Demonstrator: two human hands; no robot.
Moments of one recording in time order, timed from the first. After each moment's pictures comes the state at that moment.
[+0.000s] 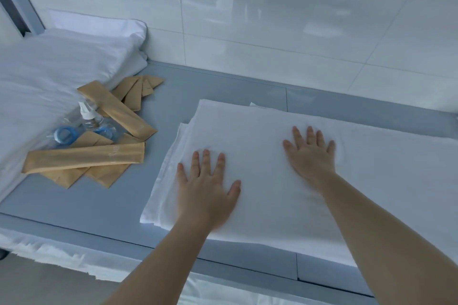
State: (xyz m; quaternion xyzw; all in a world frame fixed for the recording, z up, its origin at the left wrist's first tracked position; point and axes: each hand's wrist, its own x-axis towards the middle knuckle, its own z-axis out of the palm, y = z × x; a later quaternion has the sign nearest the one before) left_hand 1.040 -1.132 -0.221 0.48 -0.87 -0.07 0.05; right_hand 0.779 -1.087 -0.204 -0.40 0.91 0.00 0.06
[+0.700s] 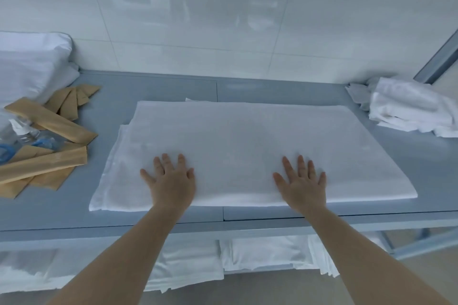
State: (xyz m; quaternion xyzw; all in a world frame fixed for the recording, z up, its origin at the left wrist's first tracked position) left_hand 1.009 -1.064 -0.192 0.50 -0.86 -0.08 -0.02; right_hand 0.785 -0.861 -0.207 -0.29 0.95 0.02 0.09
